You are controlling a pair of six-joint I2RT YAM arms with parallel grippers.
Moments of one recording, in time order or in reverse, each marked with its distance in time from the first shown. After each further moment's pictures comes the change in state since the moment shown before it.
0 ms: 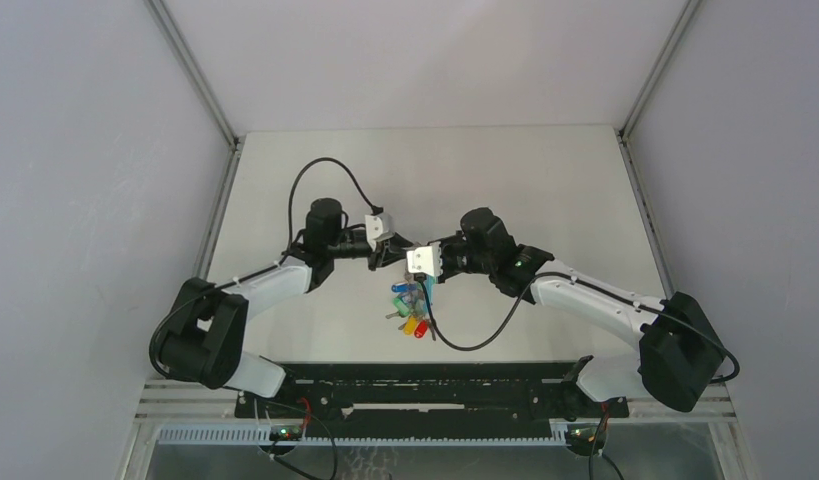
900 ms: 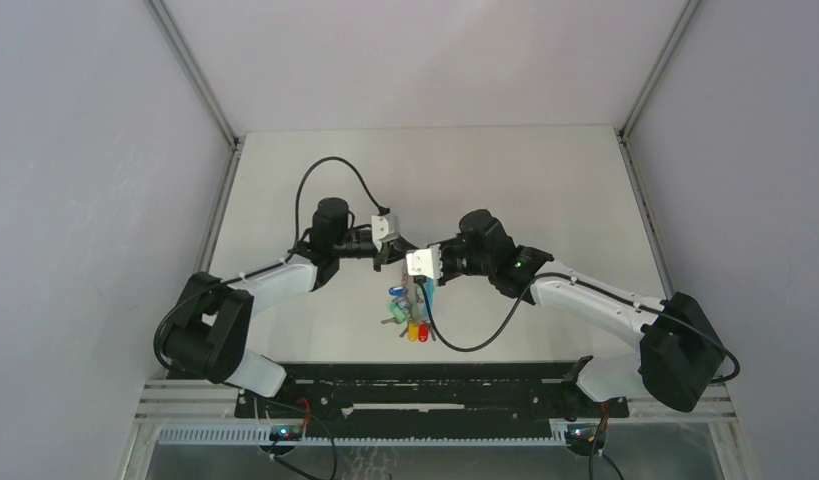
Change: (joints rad) left arm -0.034 0.035 0.022 0.010 0.014 -0.008; right arm 0.006 0.000 0.000 -0.029 0.003 -0.004
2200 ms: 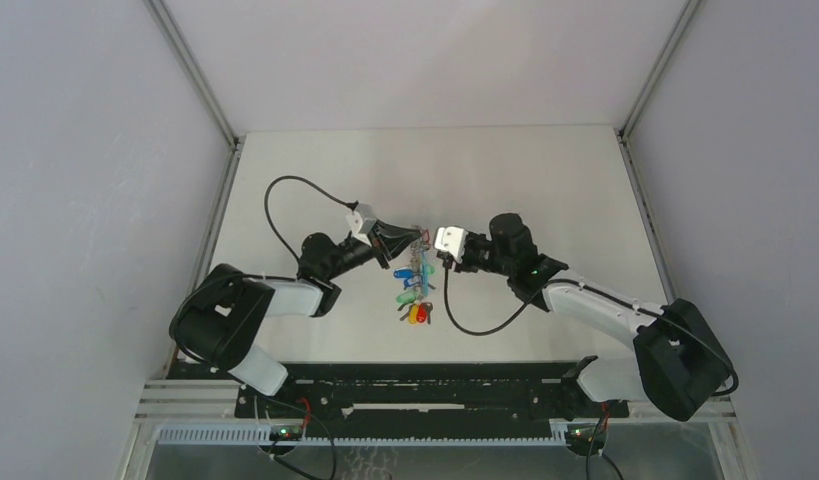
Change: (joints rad) left arm -0.047 0.077 -0.242 0.896 -0.348 -0.649; right arm -0.140 -0.034 -0.197 0.302 -0.029 0.291
